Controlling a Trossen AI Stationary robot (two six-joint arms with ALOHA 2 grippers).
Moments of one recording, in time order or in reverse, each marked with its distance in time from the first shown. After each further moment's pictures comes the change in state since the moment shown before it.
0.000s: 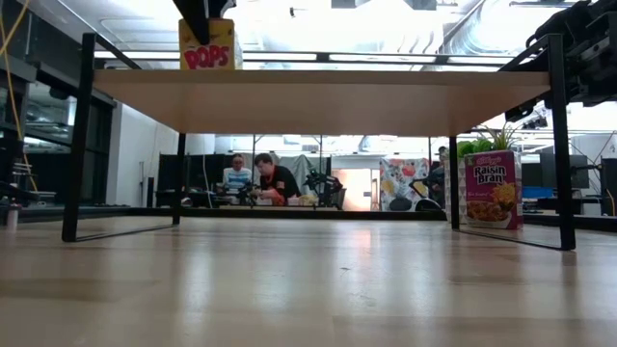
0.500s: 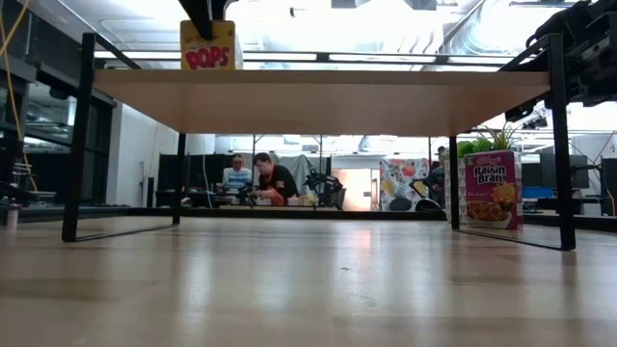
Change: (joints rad) left arm 0.009 0.000 0.035 -0.002 -0.022 0.033; right arm 0.000 0.000 0.000 0.000 0.000 0.000
